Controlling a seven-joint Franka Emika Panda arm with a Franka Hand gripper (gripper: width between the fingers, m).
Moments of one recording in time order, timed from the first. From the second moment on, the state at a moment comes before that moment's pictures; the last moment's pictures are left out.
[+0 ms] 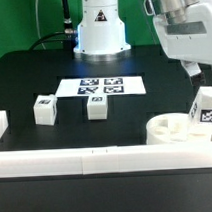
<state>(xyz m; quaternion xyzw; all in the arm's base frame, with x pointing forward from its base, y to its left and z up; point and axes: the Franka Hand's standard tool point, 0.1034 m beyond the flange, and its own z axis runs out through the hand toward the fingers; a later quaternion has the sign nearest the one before) 0.634 0.121 0.096 -0.77 0.62 0.02 0.17</state>
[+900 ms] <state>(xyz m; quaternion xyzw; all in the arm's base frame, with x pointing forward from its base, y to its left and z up) 0.634 0.118 0.098 -0.97 0.18 -0.05 0.14</state>
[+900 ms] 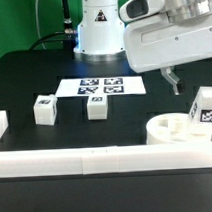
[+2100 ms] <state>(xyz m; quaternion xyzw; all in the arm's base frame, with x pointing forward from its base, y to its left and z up) 0.636 0.115 0.085 -0.92 -0.38 -0.07 0.04</state>
